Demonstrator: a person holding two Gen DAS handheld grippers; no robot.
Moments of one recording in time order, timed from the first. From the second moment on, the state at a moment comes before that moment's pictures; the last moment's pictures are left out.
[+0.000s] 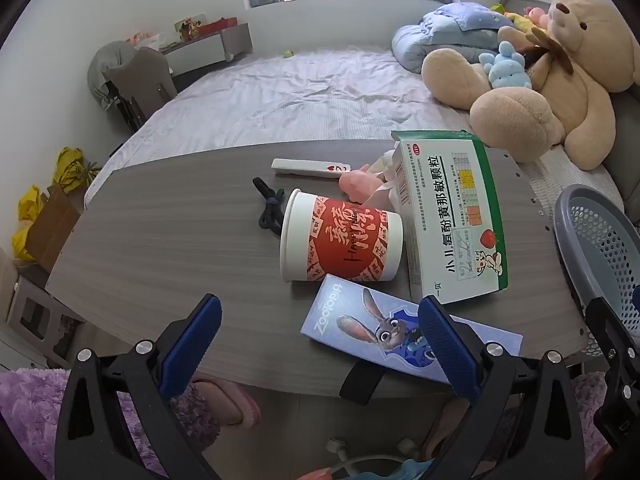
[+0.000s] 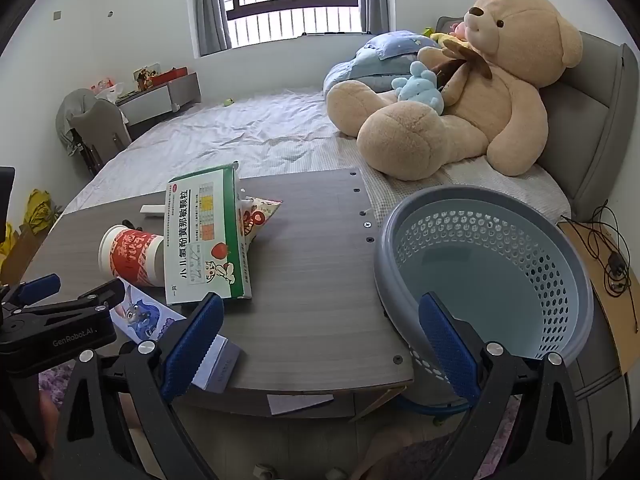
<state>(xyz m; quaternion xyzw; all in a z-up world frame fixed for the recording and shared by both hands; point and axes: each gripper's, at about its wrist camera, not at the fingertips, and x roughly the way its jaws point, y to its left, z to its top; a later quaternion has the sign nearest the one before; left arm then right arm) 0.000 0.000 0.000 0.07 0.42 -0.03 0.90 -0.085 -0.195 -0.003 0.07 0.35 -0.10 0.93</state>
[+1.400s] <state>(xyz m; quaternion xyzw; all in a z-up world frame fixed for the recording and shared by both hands) 0.000 -0.001 0.000 0.08 0.43 -0.03 0.90 -0.085 -0.195 -0.003 0.08 0.35 -0.09 0.93</state>
